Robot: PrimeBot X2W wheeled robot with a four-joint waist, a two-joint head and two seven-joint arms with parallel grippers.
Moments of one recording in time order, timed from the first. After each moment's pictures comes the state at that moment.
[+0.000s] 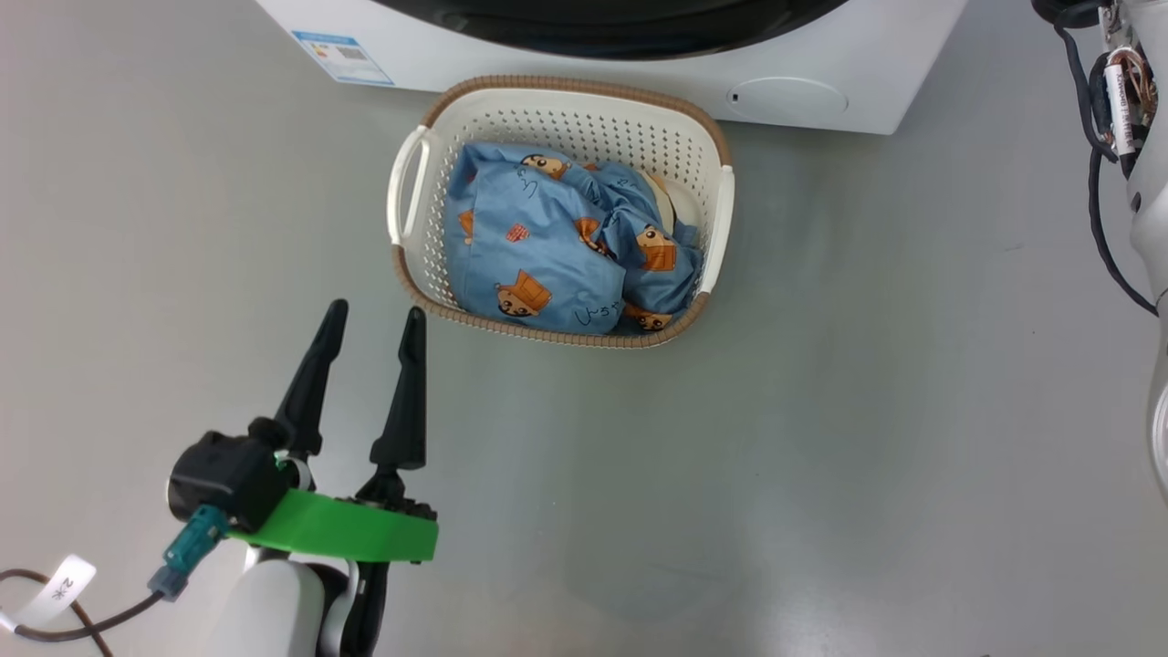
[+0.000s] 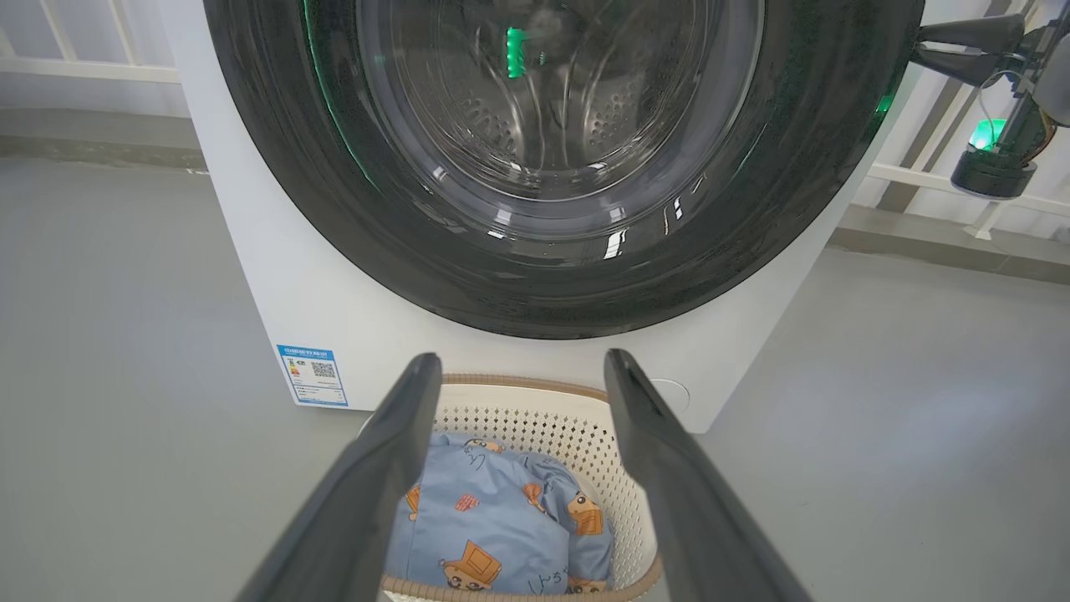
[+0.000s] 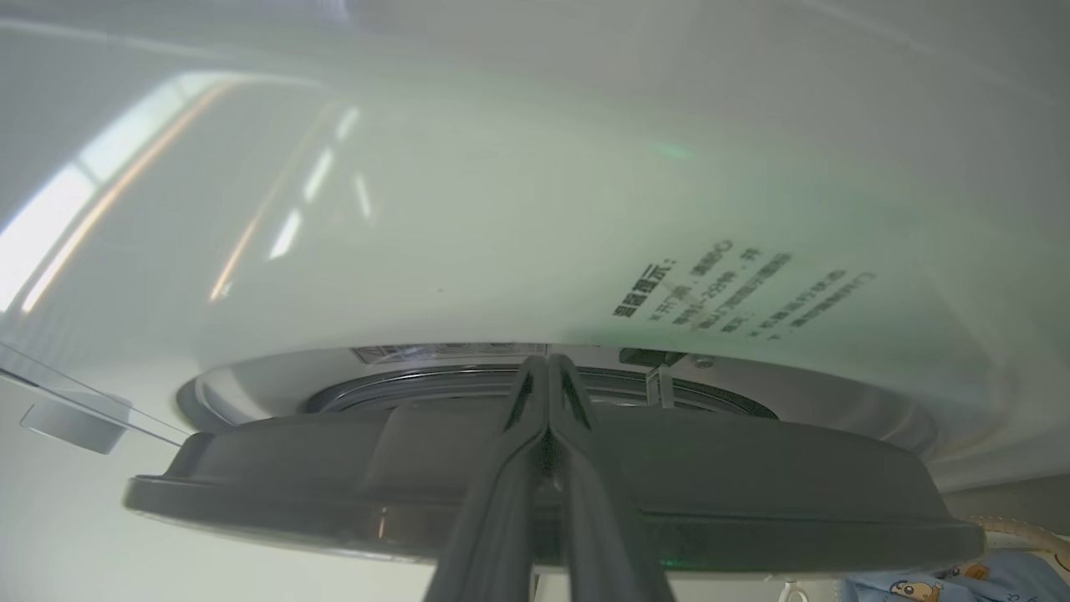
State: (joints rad) left arm -0.29 0.03 -0.24 0.11 -0.34 -0.09 -0.25; right arm -1.54 -0.17 -0.19 1.19 1.16 0.13 0.32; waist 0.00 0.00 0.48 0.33
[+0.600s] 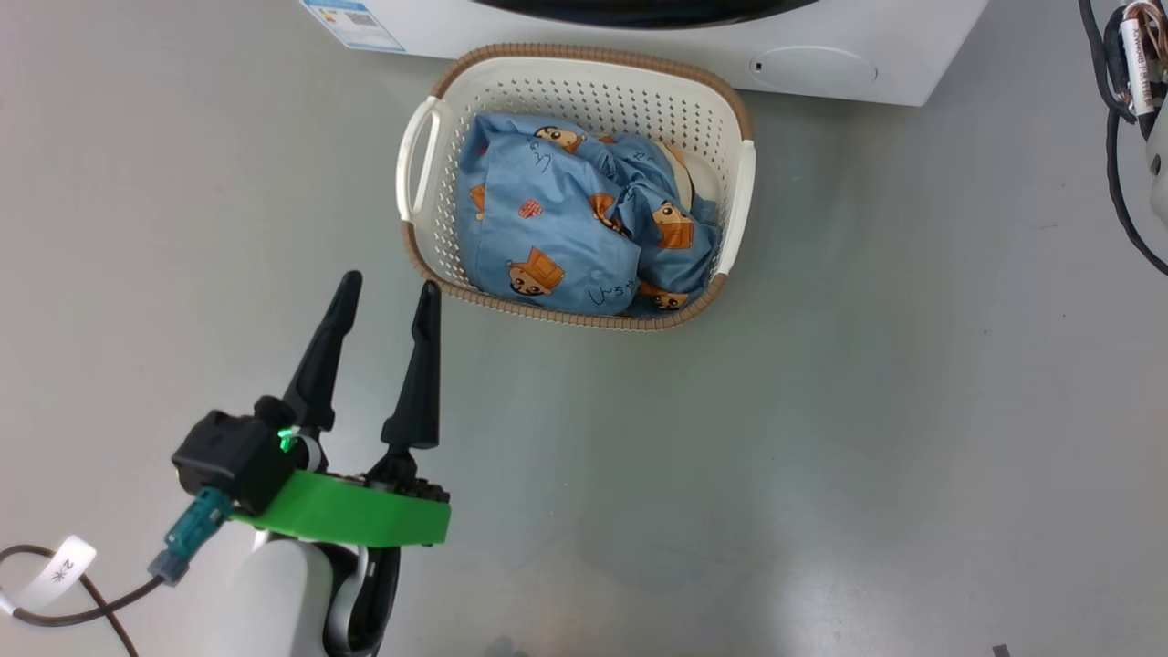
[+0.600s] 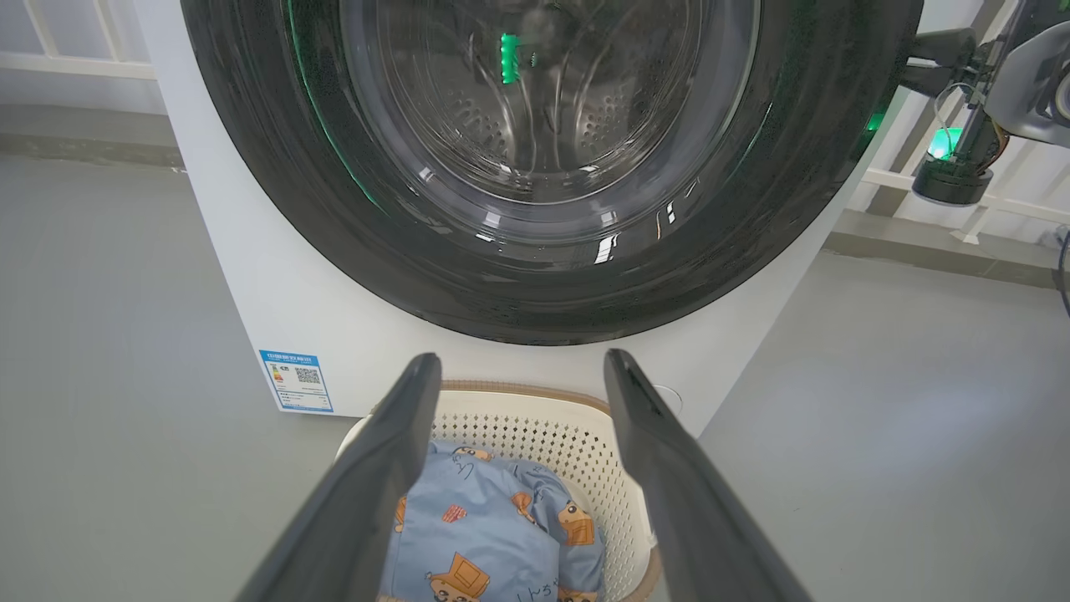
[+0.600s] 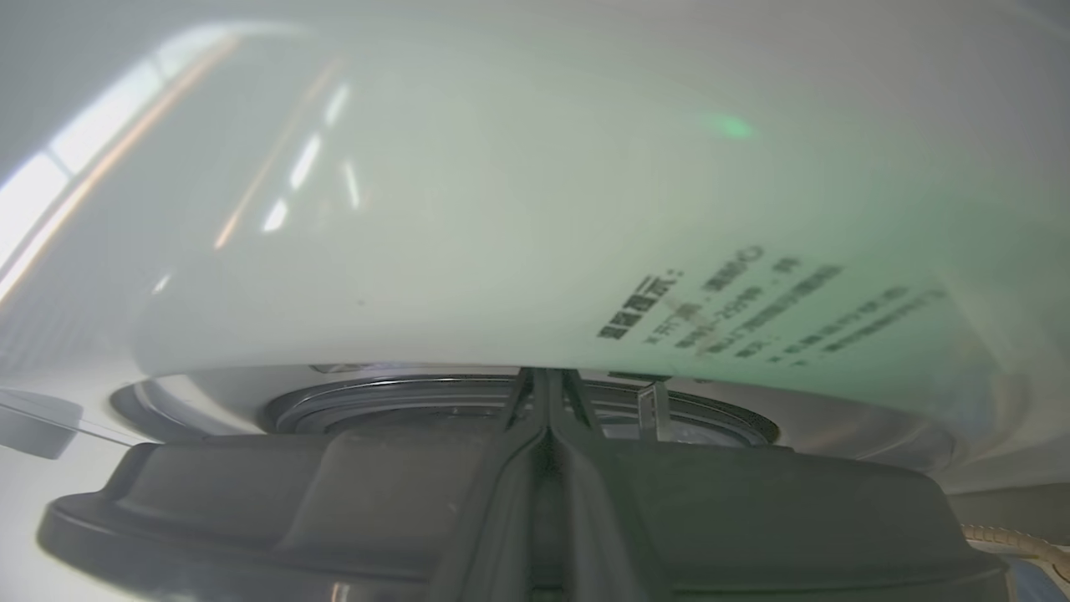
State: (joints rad) left arm -0.32 0.03 -0.27 0.09 -0.37 -0.09 -0.25; right arm -1.62 -0.17 -0.17 1.25 1.13 0.13 0.29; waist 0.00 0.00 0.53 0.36
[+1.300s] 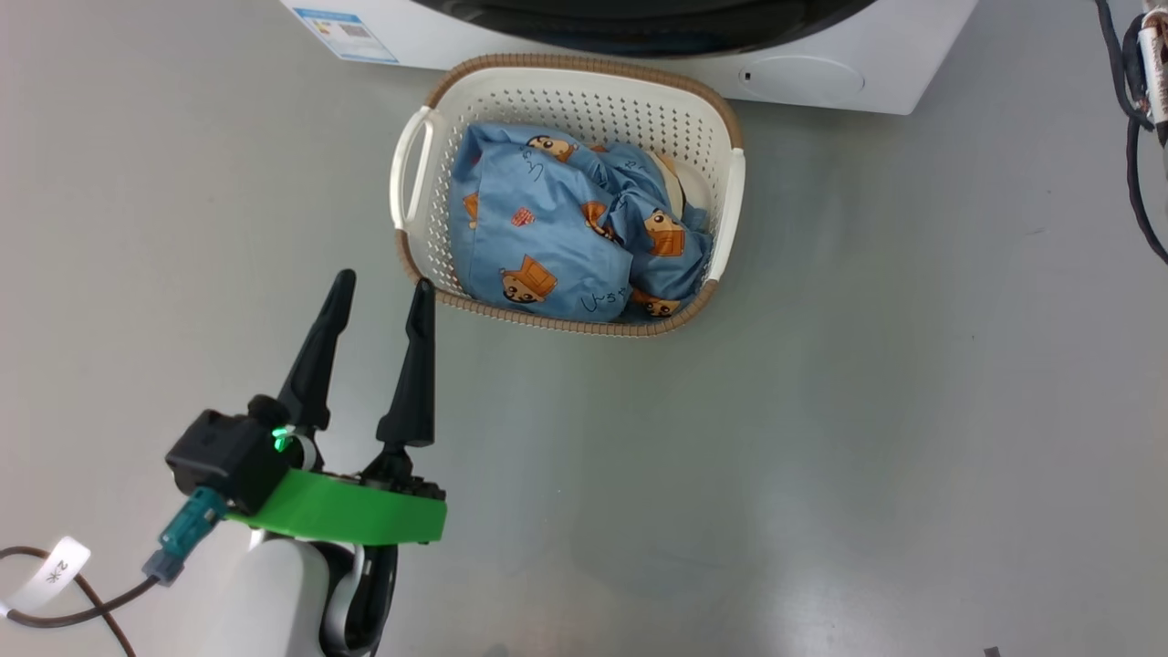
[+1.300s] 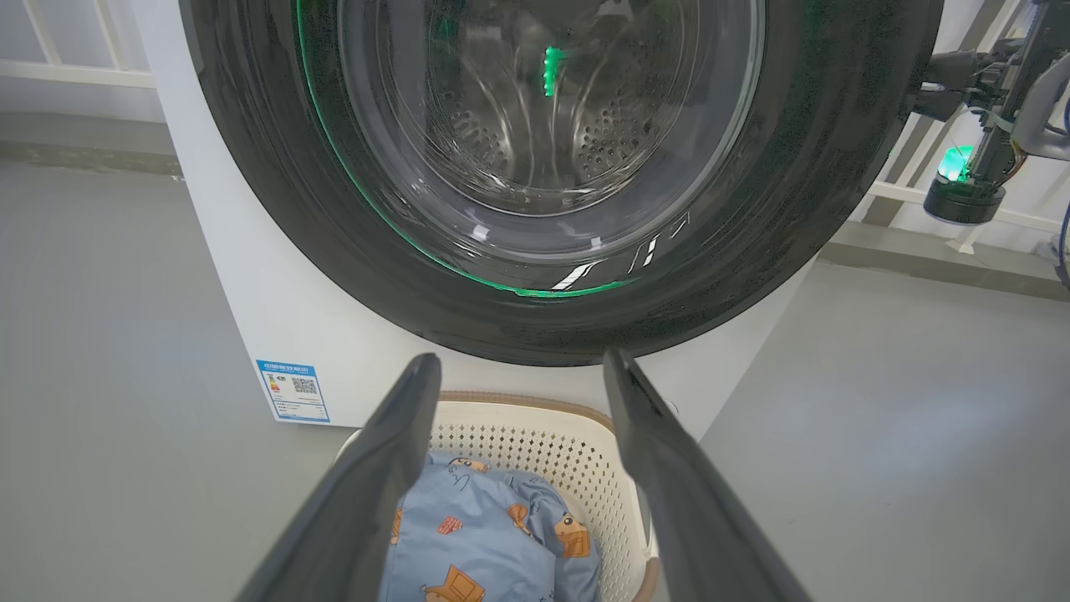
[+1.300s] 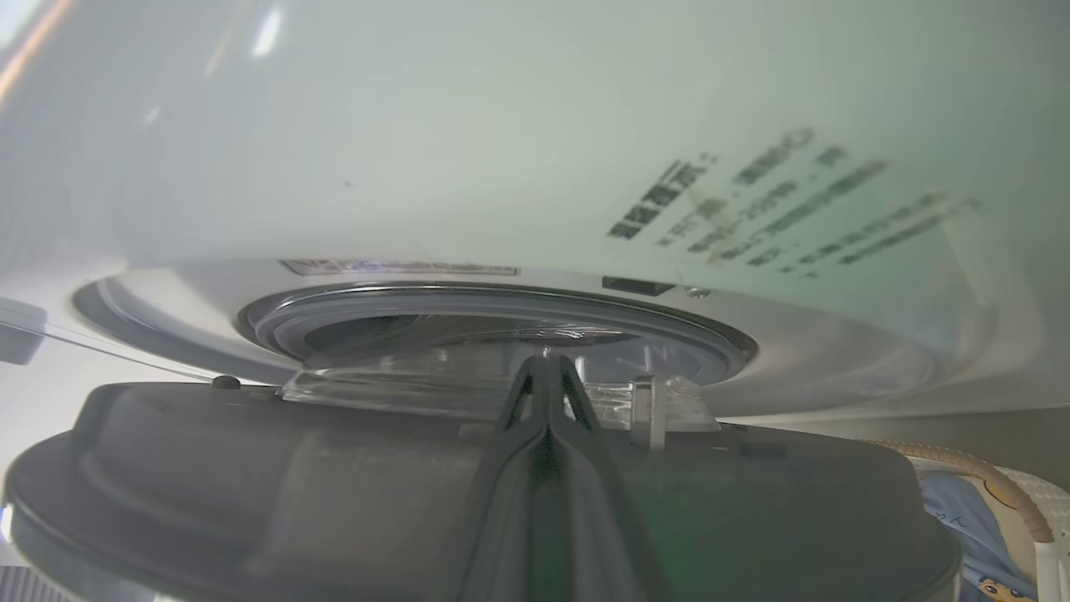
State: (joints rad) left arm -0.32 0.03 -0.26 0.09 -0.37 -0.09 -0.25; right arm -1.61 -0.19 -0.14 1.23 1.12 0.13 0.51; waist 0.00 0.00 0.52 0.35
